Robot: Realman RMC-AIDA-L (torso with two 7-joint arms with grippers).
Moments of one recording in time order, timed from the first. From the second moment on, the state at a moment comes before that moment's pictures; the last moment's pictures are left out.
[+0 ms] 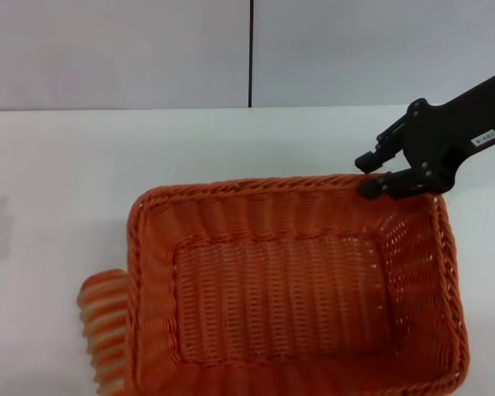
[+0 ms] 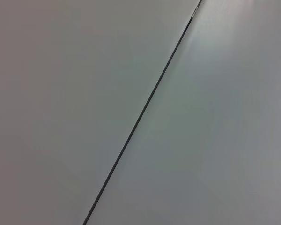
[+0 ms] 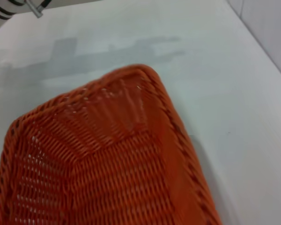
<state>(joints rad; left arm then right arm) -0.07 -2.07 -0.70 -0.18 2.11 1.94 -0.62 0.79 1.96 -1.05 -1.02 0.91 1.78 -1.39</state>
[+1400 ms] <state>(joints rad) -0.18 -1.99 -0.04 0.40 2.11 1.90 -1.02 0.28 2.02 -0.10 -0.55 1.63 1.56 -1.80</state>
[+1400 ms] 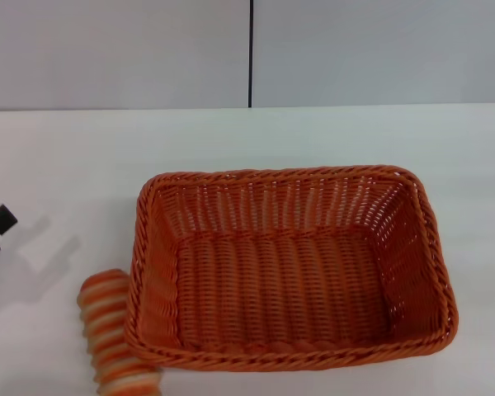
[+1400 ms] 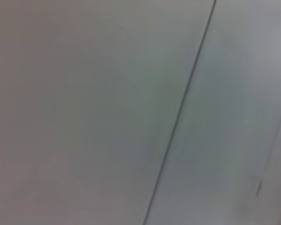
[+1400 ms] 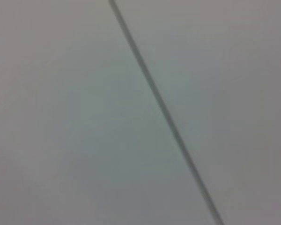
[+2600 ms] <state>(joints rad) -0.20 -2.03 0.17 0.42 2.24 1.69 -1.04 0.29 2.01 -0.07 -0.45 1.62 1.45 -1.84</state>
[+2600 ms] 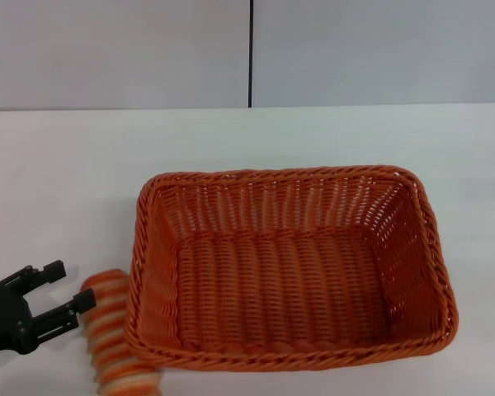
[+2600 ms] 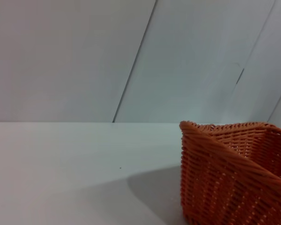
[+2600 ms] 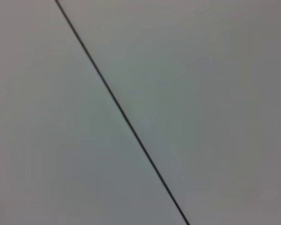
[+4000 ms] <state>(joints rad) -0.21 -2.04 0.27 0.40 2.23 1.65 -1.04 0.28 2.01 -0.08 -0.44 1.61 1.46 -1.85</state>
